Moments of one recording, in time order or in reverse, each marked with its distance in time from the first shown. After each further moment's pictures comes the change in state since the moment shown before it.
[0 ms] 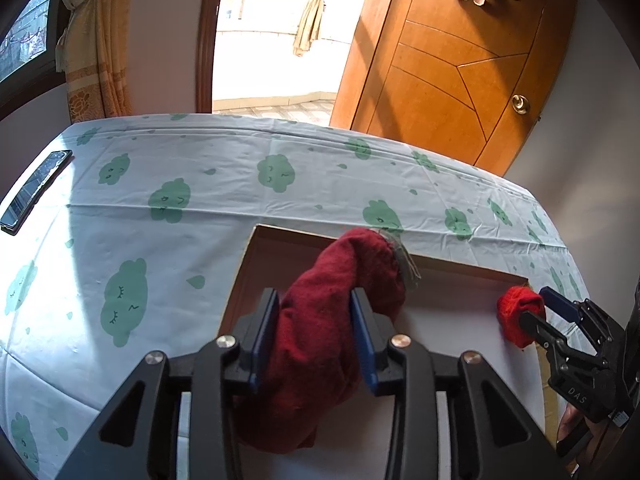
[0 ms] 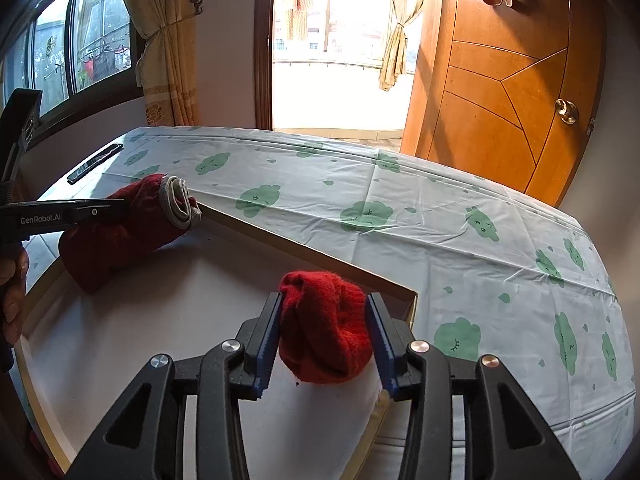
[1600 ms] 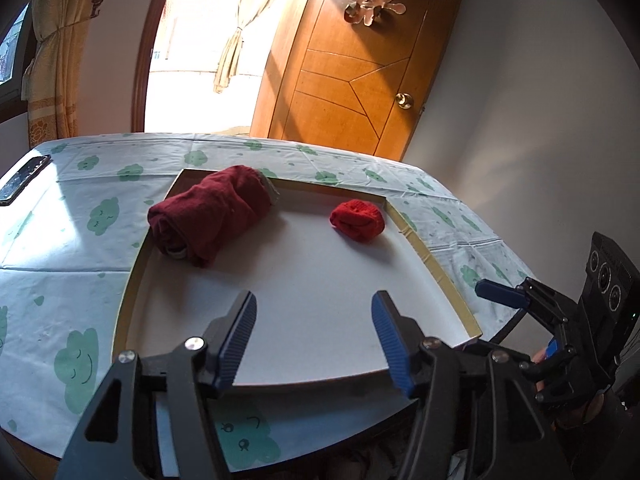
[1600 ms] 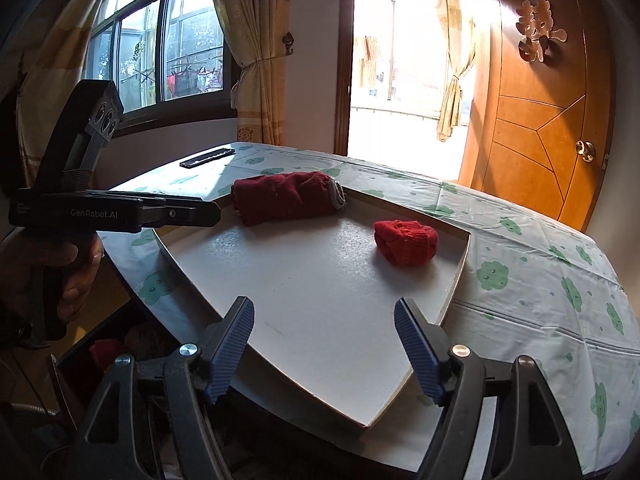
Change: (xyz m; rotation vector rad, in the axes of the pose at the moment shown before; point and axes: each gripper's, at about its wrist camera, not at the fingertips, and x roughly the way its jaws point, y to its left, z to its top) left arm -0.119 -0.030 -0.137 0.150 -0.129 -0.275; right arm -0.133 0.065 -0.110 -0.124 -0.176 0.200
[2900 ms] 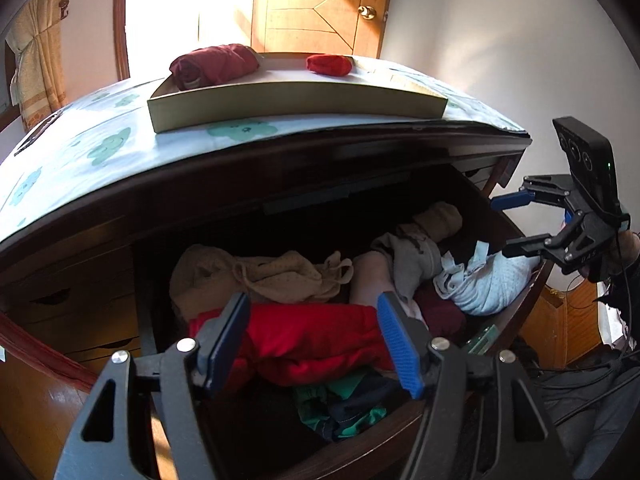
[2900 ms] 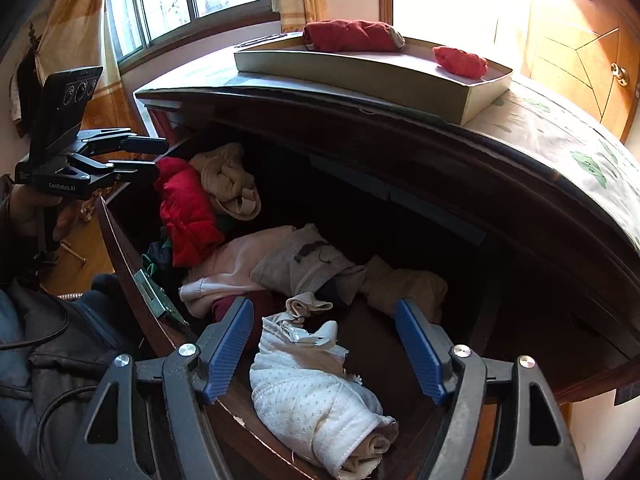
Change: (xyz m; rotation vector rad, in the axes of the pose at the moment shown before) left arm -0.061 0.007 -0.164 0.210 0.229 0.051; right arm -0.037 0.037 -0.133 -0.017 0.354 0.157
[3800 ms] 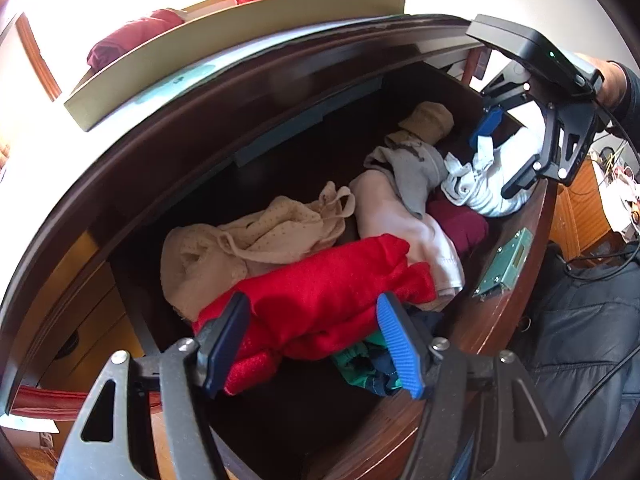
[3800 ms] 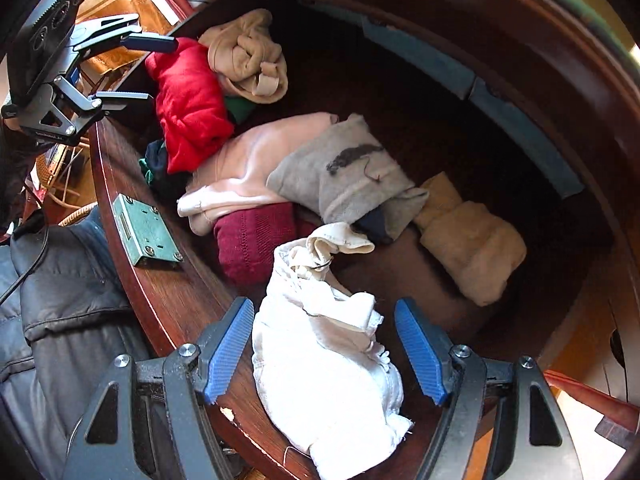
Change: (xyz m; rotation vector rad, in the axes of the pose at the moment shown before) left arm 0.033 -0.003 0.003 0.304 0.272 -0.022; right arm 0.075 -0.001 0.015 -0.102 0.512 0.181
